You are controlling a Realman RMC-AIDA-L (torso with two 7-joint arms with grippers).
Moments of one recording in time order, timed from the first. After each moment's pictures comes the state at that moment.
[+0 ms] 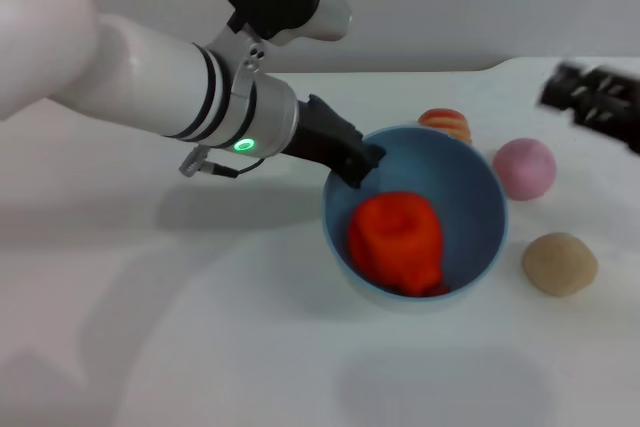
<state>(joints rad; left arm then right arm) -0.67 -2.06 1.70 1.19 2.25 0.99 -2.44 0.43 2.06 -0.54 -0.76 -1.77 -1.71 1.58</state>
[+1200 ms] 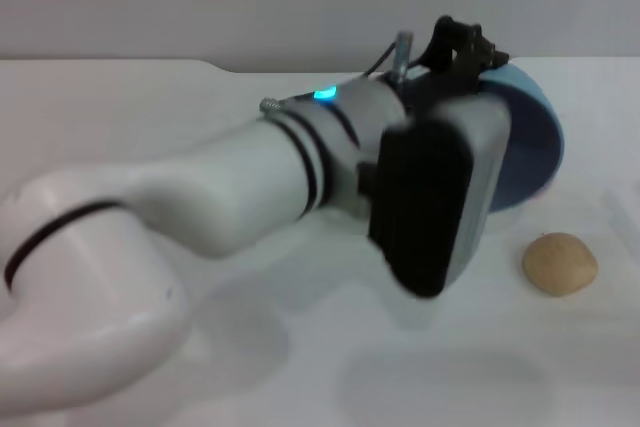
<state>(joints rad) -0.45 -2.07 2.22 1.44 2.89 0.23 -1.98 0.25 2.07 -0.28 -0.31 -1.58 -1.52 0.98</state>
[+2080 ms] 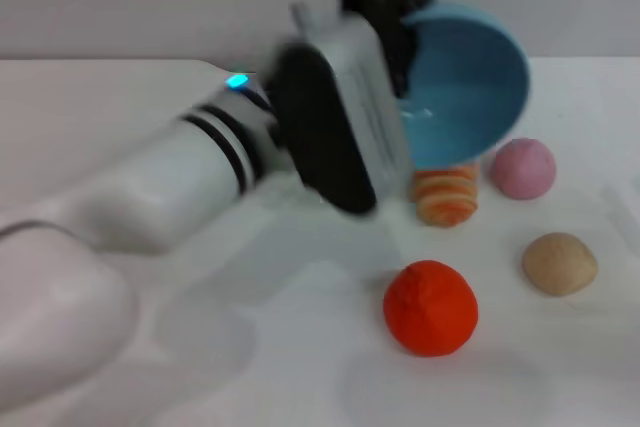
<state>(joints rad) -0.34 -2.07 2.16 1.36 2.54 -0.04 -1.87 0.26 2.07 -0.26 -0.29 -1.58 -1.52 0.99</state>
